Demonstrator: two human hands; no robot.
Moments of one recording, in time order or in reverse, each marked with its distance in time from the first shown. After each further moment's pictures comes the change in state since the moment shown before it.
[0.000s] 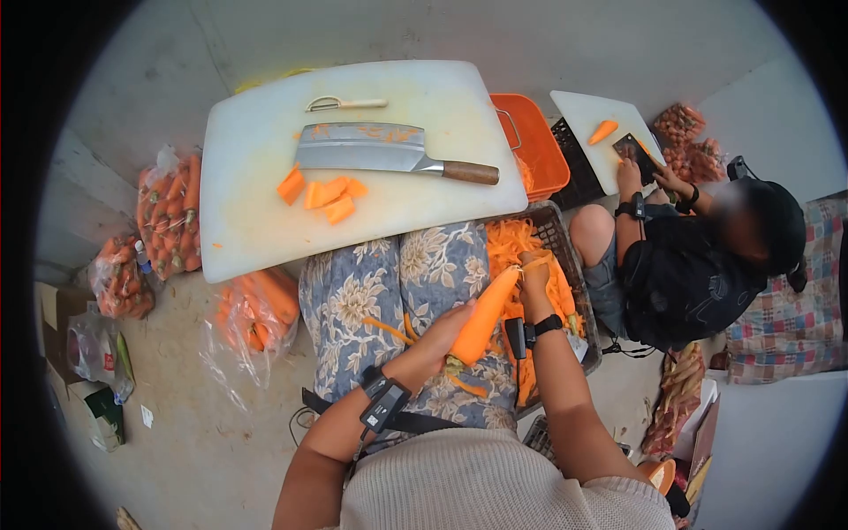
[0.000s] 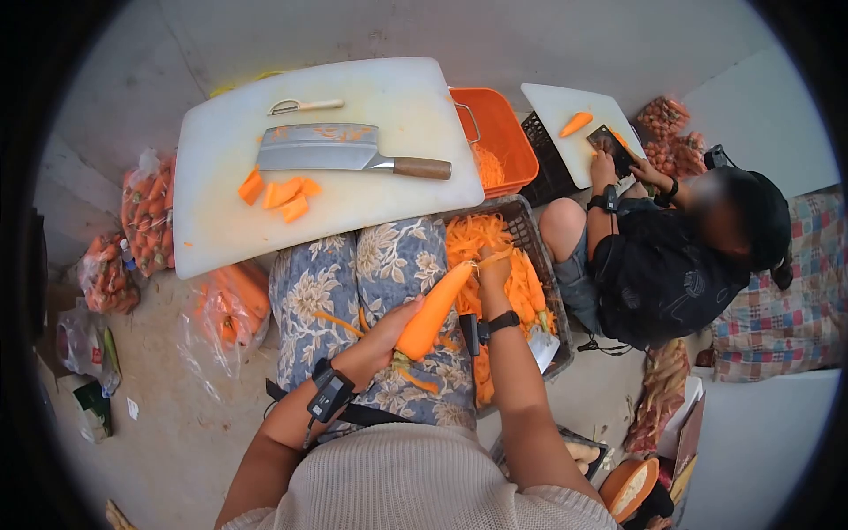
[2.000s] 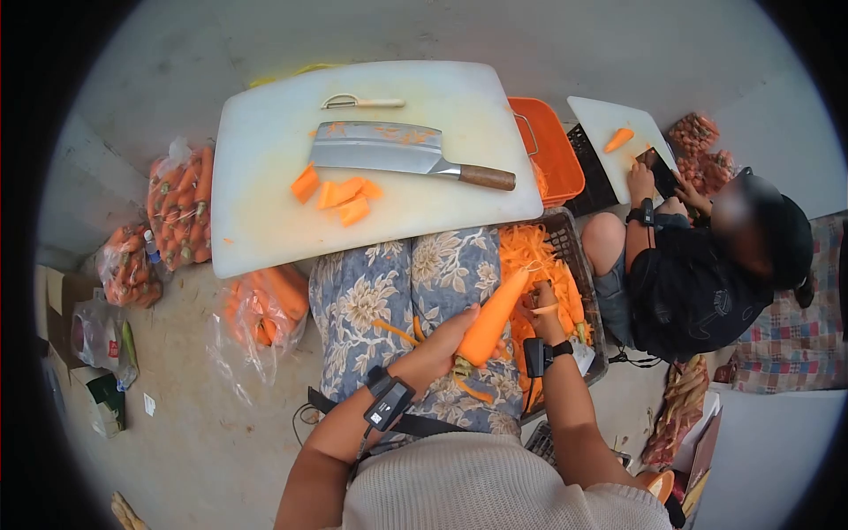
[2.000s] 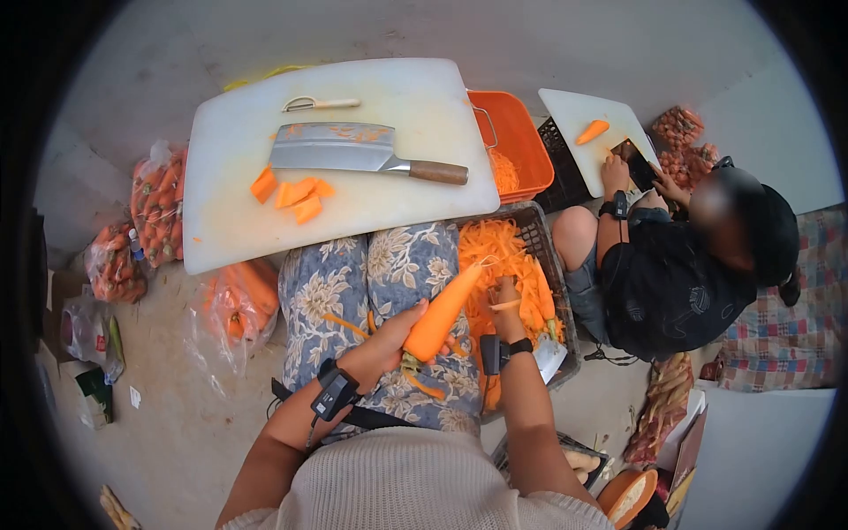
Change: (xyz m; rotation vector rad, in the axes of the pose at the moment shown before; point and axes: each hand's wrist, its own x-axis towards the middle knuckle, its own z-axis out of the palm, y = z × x) left_hand 0.002 -0.001 -0.007 -0.076 -0.068 -0.019; right_hand 0.005 0.051 -0.032 0.325 -0.021 0.234
